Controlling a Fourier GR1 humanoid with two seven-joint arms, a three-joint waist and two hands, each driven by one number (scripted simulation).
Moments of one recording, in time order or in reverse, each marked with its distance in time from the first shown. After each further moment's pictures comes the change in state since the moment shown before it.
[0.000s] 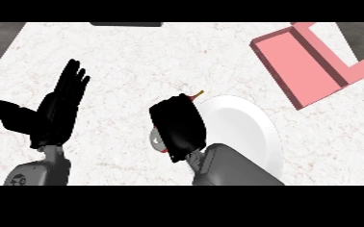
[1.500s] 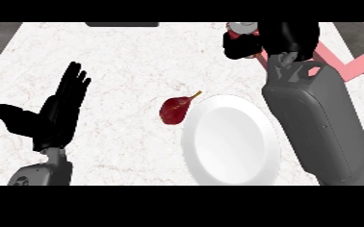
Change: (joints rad) left arm 0.016 -0.015 -0.005 -0.002 -0.021 0.009 -0.016; right arm -0.275 -0.182 -0.574 -0.052 0.018 -0.094 0.150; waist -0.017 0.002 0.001
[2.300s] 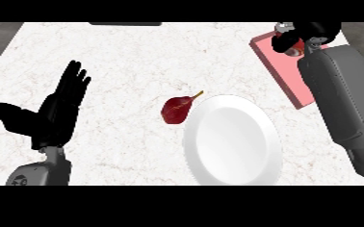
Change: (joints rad) left arm -0.009 0.007 0.006 0.002 0.012 -0.019 0.005; right arm -0.018 -0.193 -0.095 0.544 0.101 -0.088 -0.352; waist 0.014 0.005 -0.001
